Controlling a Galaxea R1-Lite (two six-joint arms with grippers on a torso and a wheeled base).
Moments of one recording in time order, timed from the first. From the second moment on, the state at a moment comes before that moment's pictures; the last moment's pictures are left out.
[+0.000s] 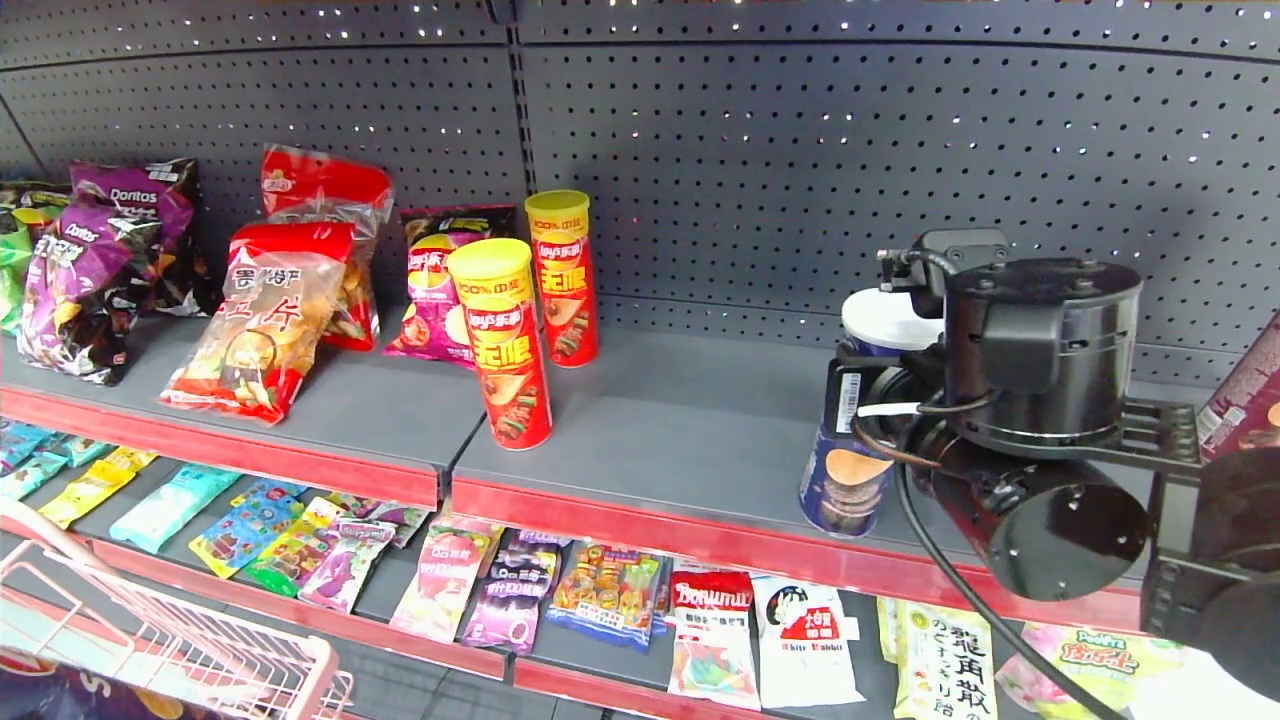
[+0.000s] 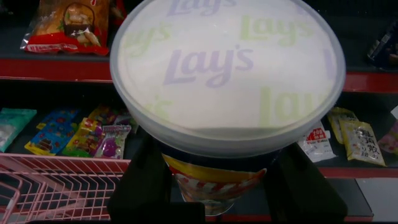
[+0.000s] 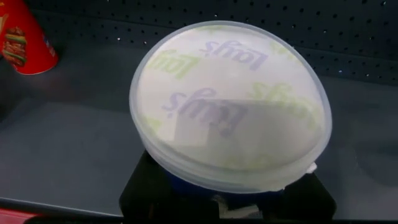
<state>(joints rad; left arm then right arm) 0.04 0.30 -0.30 0.08 -0.25 -0.01 0.80 1.67 -0.88 -0.49 -0.91 0.13</state>
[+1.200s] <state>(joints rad) 0.04 0.30 -0.30 0.08 -0.25 -0.01 0.82 1.64 -0.84 -0.49 -0.91 0.15</state>
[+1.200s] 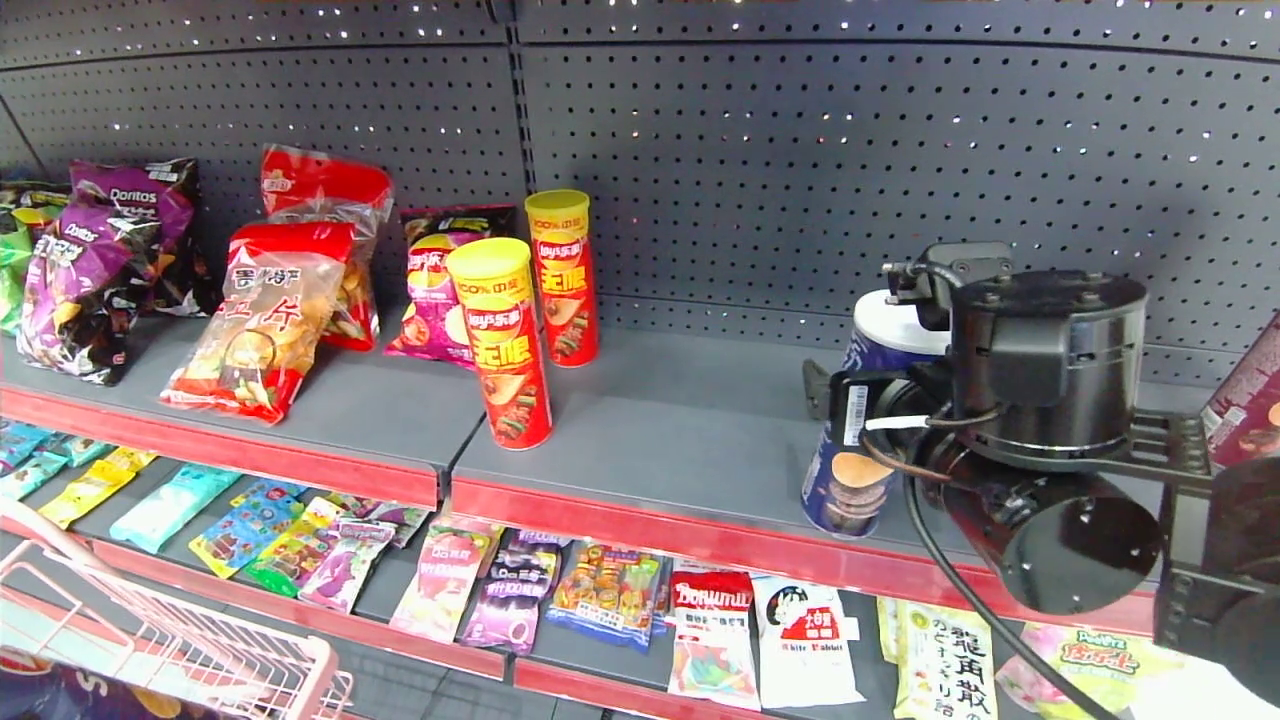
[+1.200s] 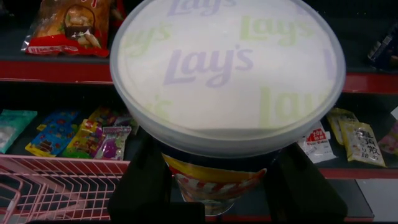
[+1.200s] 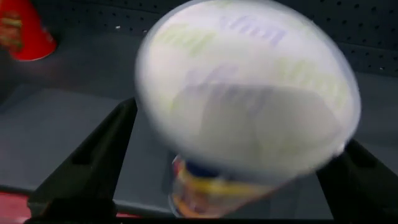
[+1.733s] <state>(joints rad) 0.04 0.30 -0.30 0.08 -0.25 -0.01 0.91 1.53 -0.74 -0.49 -0.91 0.16</state>
